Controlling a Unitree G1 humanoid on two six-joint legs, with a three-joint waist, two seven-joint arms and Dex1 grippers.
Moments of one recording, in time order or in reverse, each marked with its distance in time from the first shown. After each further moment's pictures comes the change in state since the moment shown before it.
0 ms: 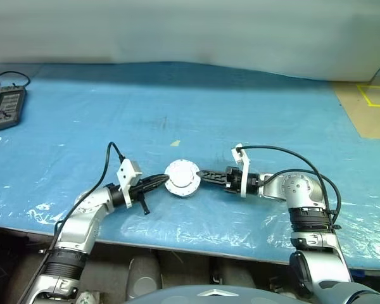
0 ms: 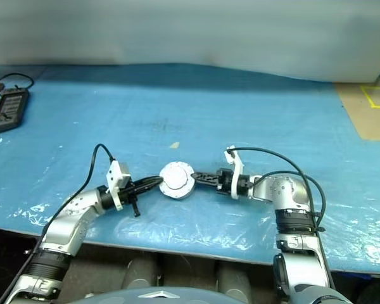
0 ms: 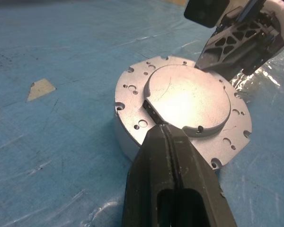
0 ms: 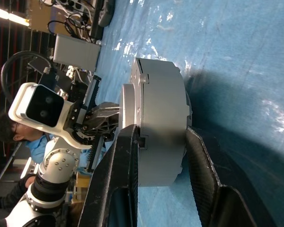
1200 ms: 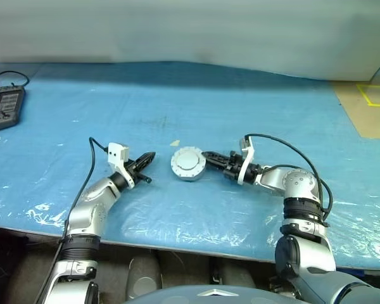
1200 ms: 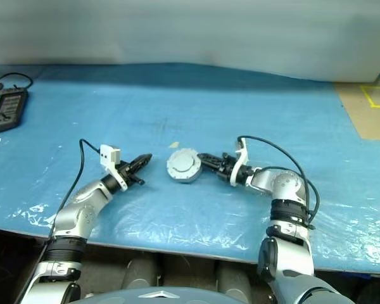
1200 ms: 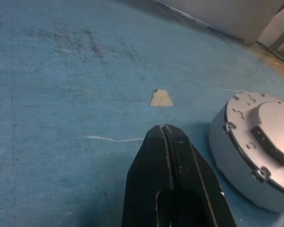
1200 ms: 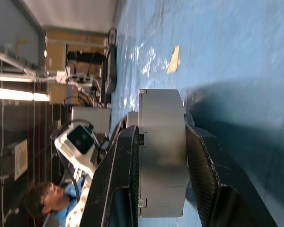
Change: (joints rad) left arm -0.120 -0.162 0.180 0.084 -0.147 0.306 0.378; right arm -0.133 0.115 -0.319 0.240 0.083 -0.020 -0.249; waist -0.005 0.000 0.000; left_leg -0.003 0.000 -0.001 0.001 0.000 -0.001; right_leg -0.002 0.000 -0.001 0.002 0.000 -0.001
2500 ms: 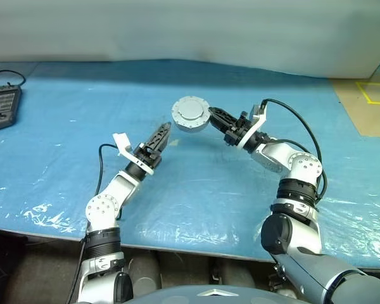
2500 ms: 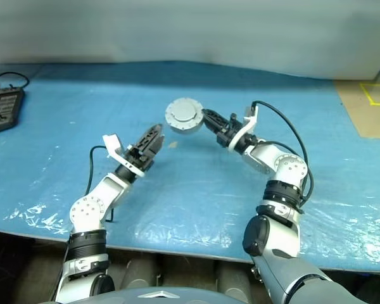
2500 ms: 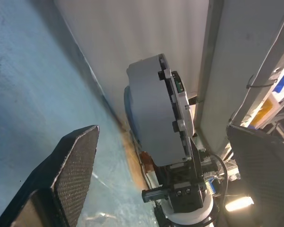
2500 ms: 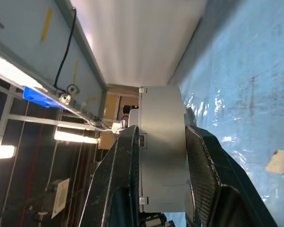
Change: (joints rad) left arm -0.083 -0.288 0.215 -0.131 -0.703 0.407 0.216; right arm -0.163 0.099 -0.159 -0.058 0.333 -0.059 -0.297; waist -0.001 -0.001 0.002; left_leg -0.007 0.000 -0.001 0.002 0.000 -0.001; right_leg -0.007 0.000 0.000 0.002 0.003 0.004
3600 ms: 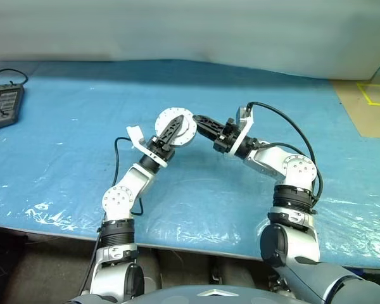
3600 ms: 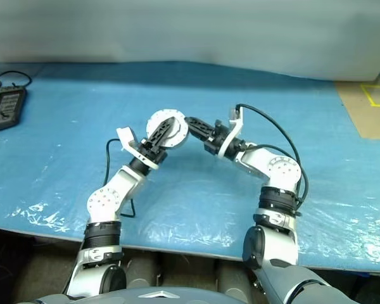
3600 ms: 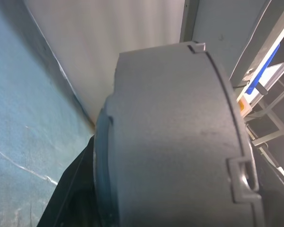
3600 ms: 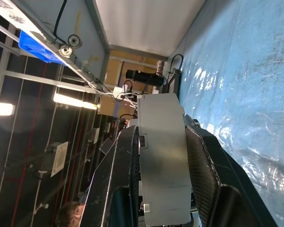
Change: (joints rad) left arm -0.067 -0.066 -0.051 0.081 0.021 -0.049 -0.026; right arm 0.084 0.001 0.169 -0.110 0.116 0.008 -0.042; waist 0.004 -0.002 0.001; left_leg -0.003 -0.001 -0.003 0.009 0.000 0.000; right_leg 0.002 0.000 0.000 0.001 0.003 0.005
